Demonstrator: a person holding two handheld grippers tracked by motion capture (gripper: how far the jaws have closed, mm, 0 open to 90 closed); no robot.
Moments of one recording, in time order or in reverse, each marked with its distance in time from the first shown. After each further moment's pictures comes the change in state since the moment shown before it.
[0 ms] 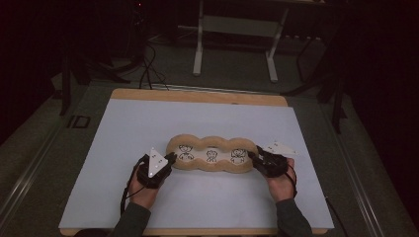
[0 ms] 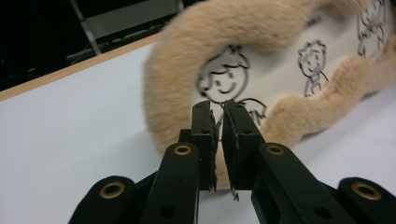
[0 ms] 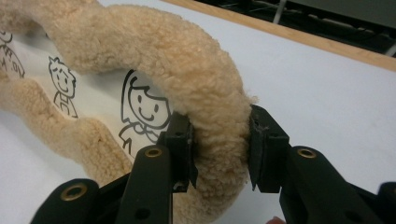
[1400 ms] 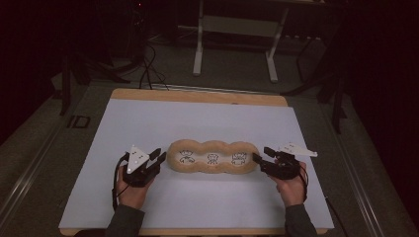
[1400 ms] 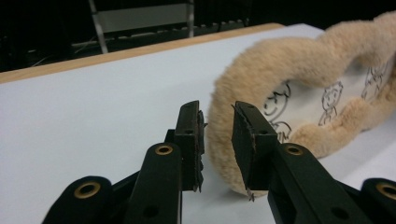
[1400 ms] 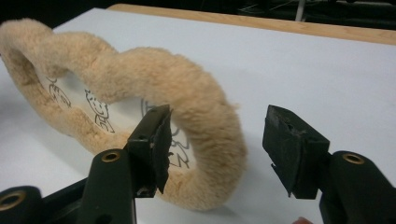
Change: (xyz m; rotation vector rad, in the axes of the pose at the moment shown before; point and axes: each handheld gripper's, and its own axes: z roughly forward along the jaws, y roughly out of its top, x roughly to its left) left arm 0.030 0.000 -0.029 -0.052 0.009 -0.177; right arm -0.022 -0.002 -0.031 -0.037 0.115 0.167
